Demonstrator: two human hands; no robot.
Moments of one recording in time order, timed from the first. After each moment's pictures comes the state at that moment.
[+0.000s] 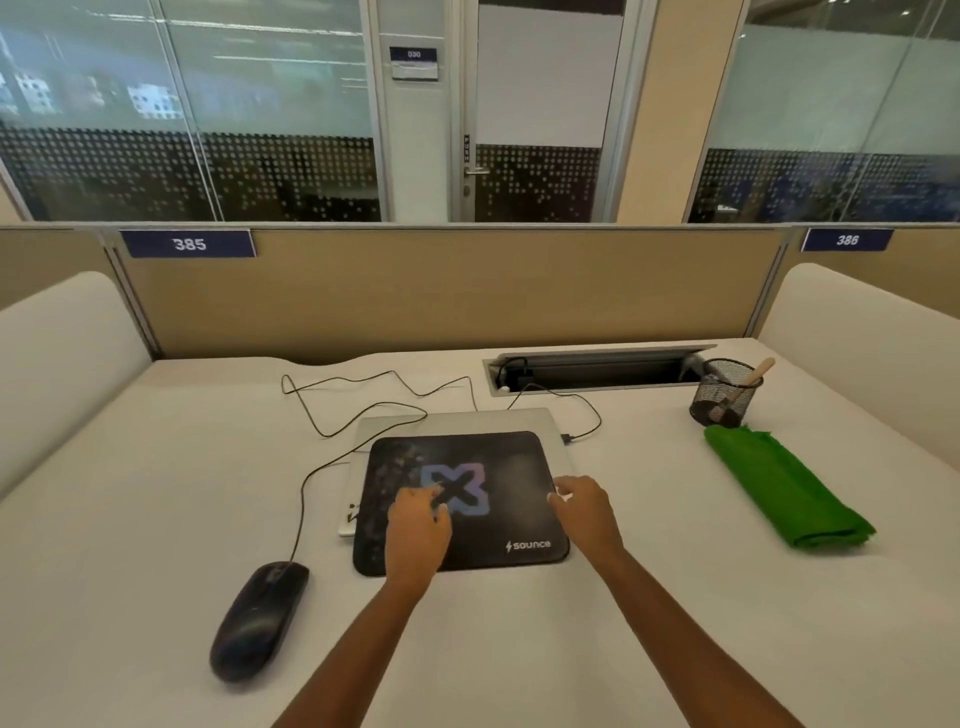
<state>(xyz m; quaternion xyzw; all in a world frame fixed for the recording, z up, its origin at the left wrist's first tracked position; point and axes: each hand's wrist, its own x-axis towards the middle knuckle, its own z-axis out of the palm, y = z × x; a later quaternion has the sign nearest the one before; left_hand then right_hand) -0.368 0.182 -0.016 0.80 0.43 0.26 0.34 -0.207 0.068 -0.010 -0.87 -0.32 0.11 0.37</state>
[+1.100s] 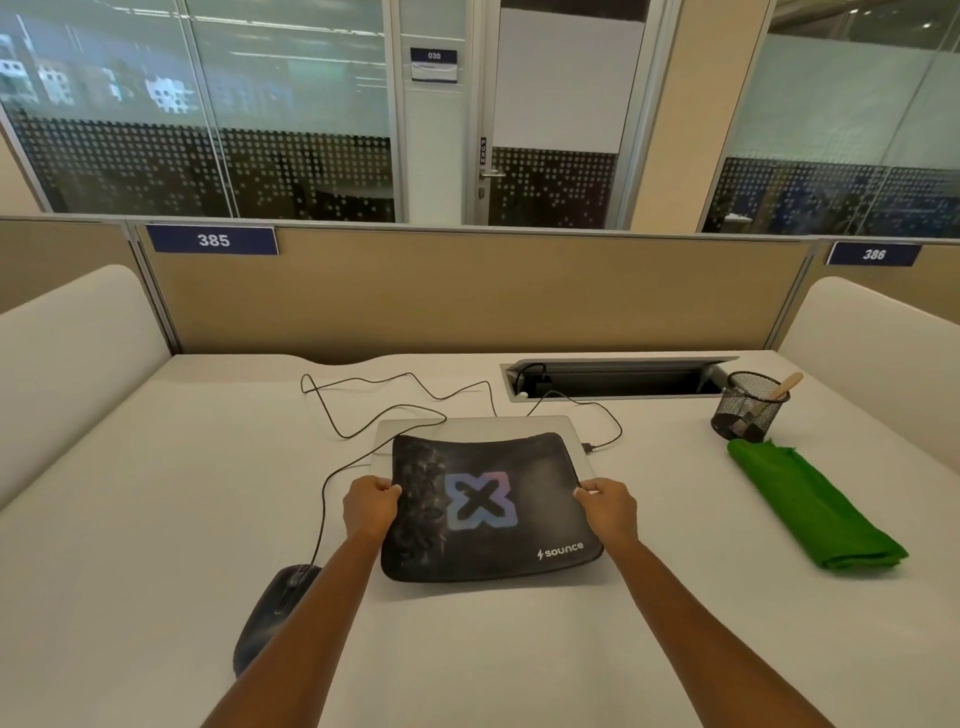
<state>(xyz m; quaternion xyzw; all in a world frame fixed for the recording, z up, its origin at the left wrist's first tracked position) -0.390 0.264 -0.010 0.66 0.56 0.24 0.44 -0.193 0.093 -0.009 -0.87 -0.18 0.13 0.43</state>
